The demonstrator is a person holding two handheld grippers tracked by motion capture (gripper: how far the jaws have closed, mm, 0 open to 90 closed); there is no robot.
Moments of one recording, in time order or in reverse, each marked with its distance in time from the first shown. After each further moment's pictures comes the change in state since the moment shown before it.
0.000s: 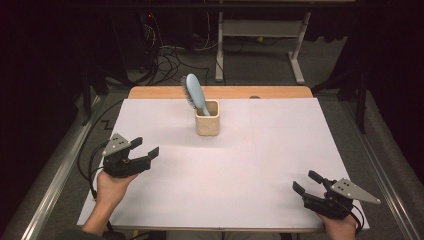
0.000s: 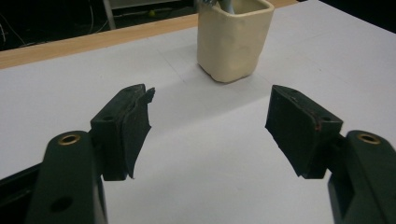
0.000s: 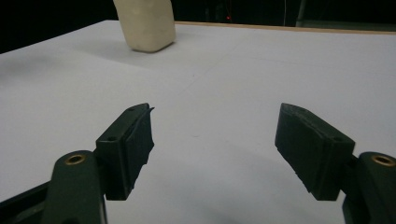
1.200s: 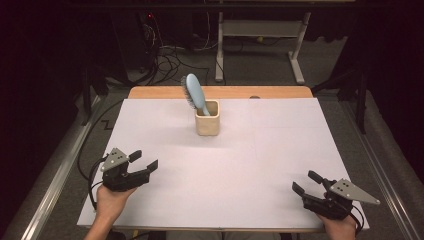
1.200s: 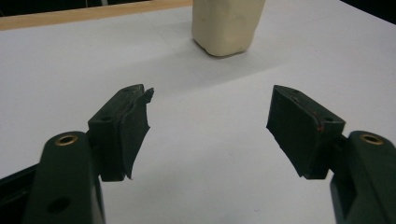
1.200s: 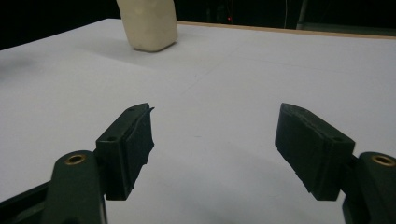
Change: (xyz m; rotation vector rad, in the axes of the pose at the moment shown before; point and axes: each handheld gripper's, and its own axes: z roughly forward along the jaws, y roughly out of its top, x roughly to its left) left arm -0.004 -0.035 -0.004 0.008 -0.017 -0.039; right arm 0.002 0.001 0.000 -0.001 -0.001 -0.020
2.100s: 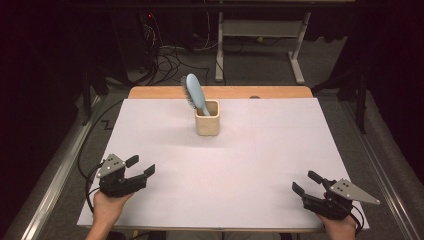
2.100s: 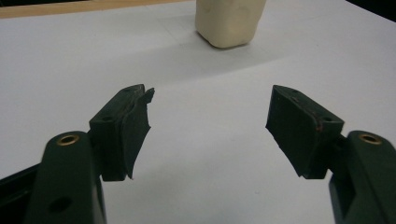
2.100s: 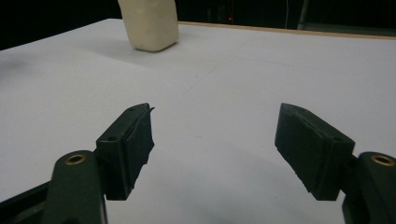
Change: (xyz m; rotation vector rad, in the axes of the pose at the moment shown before) left arm 0.001 -0.014 -0.006 -0.005 0.008 -0.015; right arm 0.000 0.000 0.000 -0.001 0.005 -0.002
